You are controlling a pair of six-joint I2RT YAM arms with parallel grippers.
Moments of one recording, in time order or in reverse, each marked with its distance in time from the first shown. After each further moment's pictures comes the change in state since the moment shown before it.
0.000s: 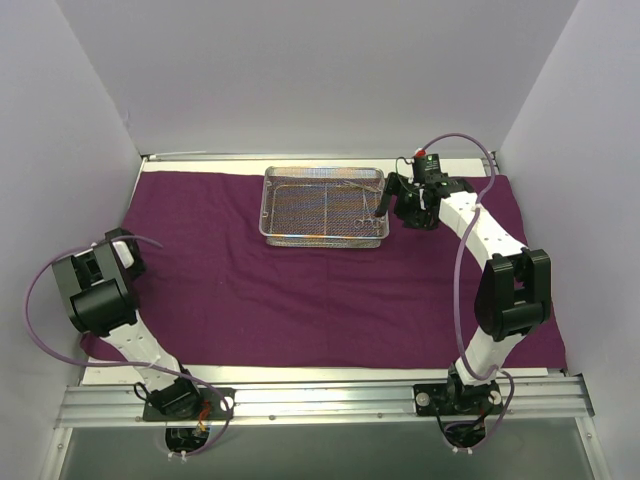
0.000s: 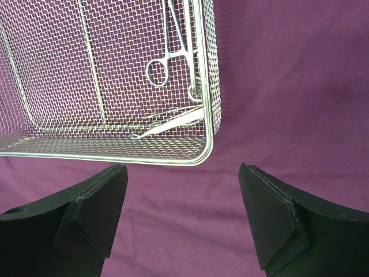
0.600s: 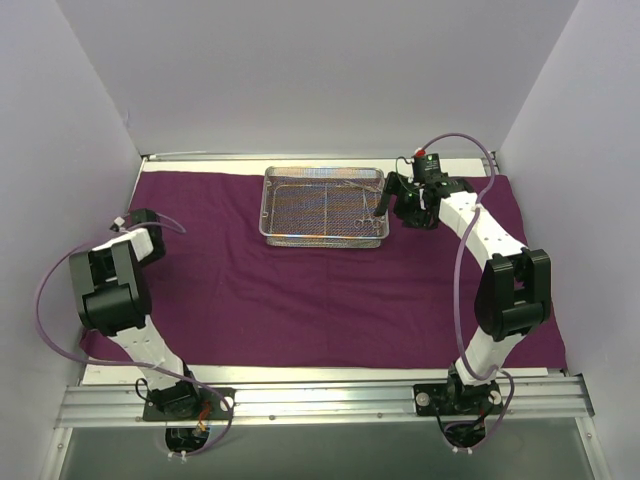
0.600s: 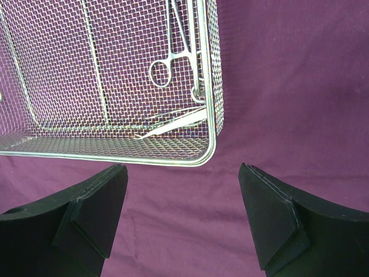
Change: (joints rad) left arm -0.163 -0.056 0.068 -0.032 -0.031 0.003; right arm 0.000 0.000 0.000 0.007 -0.008 0.000
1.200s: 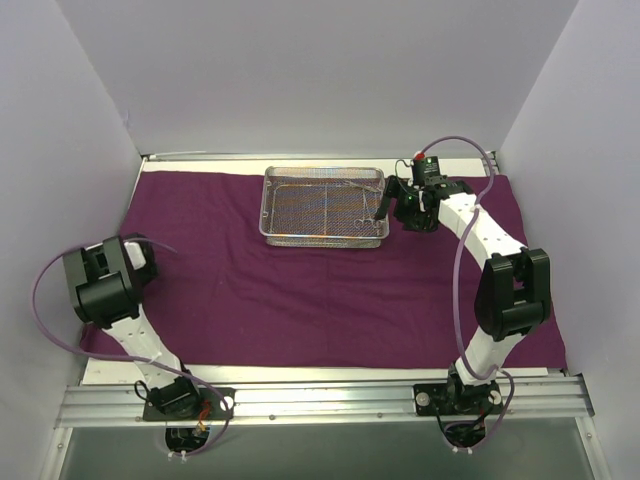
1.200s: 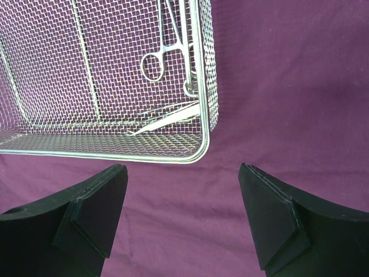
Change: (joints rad) left arm 0.064 0.104 -0.106 0.029 0.072 -0.027; right arm 0.000 0.000 -0.021 -0.002 0.002 -0.005
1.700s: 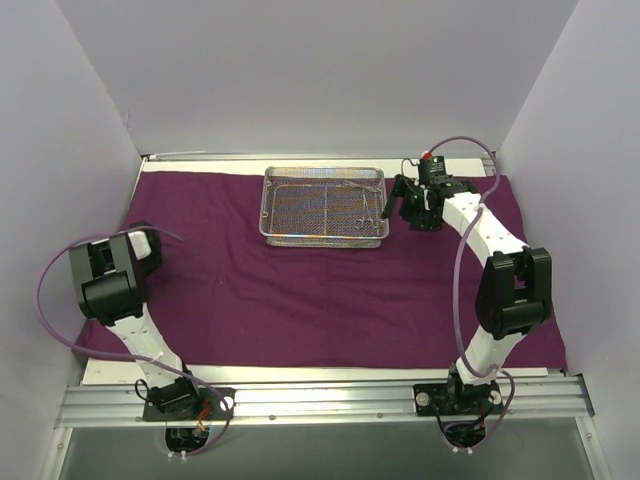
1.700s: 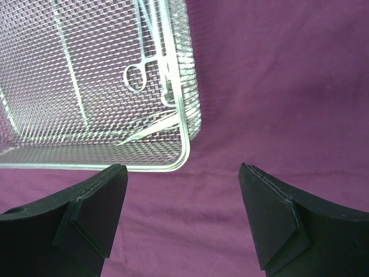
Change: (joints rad) left arm 0.000 0.007 0.082 -0.111 0.023 -0.057; right arm -0.031 0.004 -0.001 0.000 0.018 -0.003
